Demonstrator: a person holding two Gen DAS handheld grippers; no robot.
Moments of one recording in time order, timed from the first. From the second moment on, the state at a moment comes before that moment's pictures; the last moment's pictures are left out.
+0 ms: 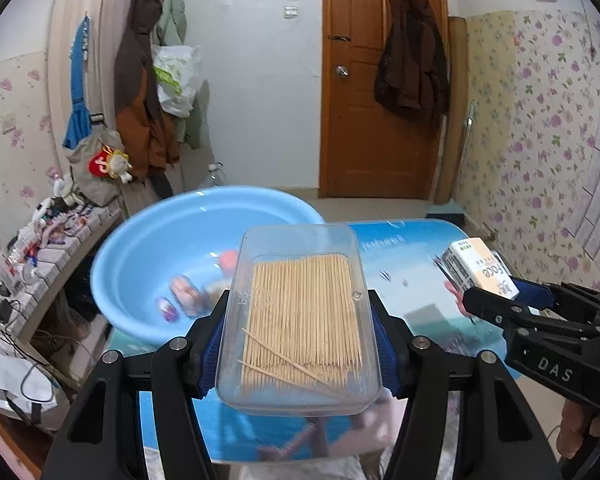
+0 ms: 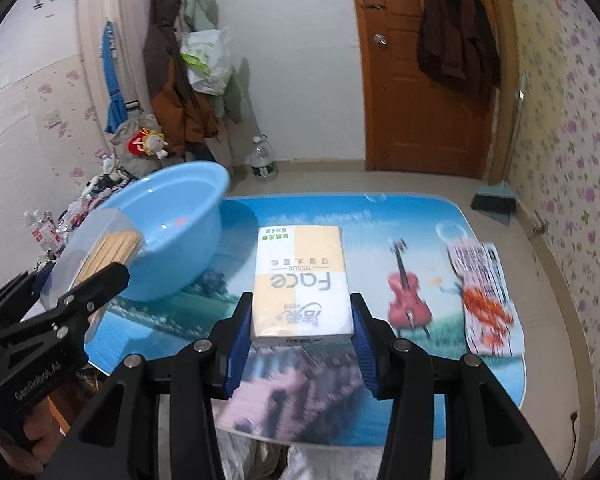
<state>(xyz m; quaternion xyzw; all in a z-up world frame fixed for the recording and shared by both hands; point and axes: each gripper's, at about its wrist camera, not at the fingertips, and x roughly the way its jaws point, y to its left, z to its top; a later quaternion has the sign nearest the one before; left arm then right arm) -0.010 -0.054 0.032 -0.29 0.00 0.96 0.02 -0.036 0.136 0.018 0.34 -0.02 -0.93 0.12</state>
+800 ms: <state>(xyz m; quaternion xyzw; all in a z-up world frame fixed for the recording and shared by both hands) -0.099 -0.164 0.020 -0.36 -0.01 0.93 -0.04 -0.125 0.013 0.035 0.35 0.03 -0.91 0.20</state>
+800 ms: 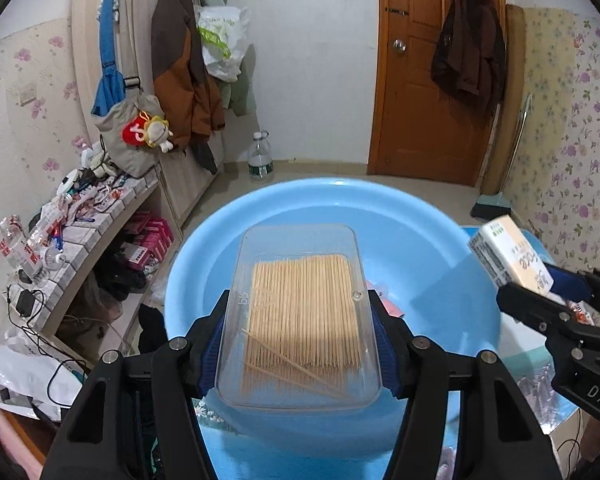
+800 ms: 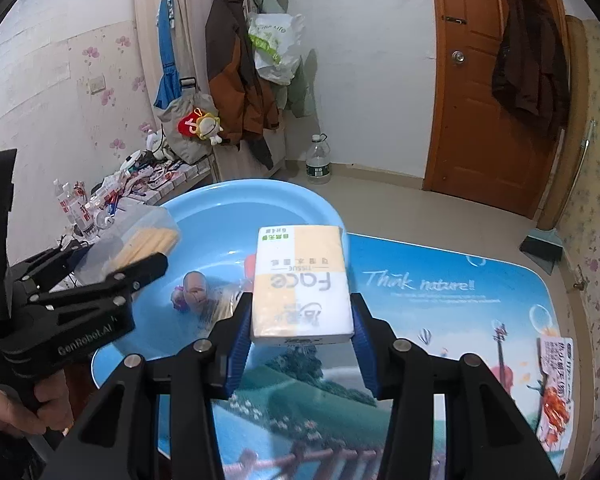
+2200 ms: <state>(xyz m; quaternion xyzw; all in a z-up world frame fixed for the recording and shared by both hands) -0.123 -0.189 0.003 -0.39 -0.01 0.92 -0.05 -0.177 -0.049 0.001 0.39 0.08 -0.89 0.22</state>
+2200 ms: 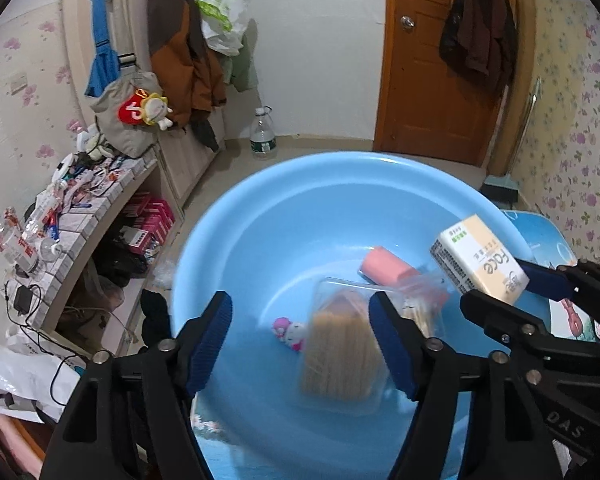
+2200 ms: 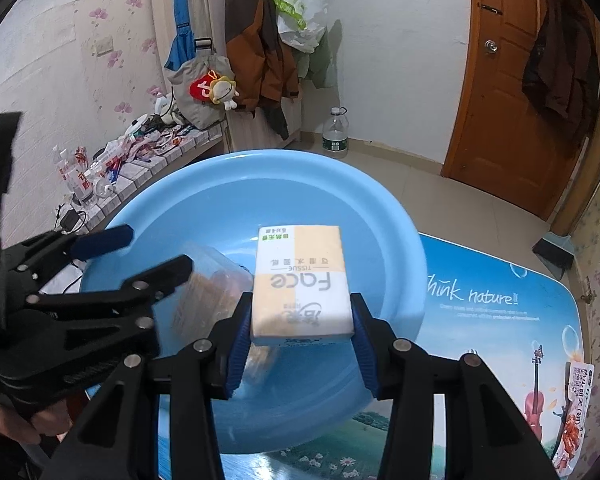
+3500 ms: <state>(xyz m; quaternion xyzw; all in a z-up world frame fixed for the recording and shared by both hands) -0.081 -0.214 0.023 -0.35 -0.03 0.94 -0.06 -0.175 -0.076 -0.008 0.40 0.14 -0.89 0.20</state>
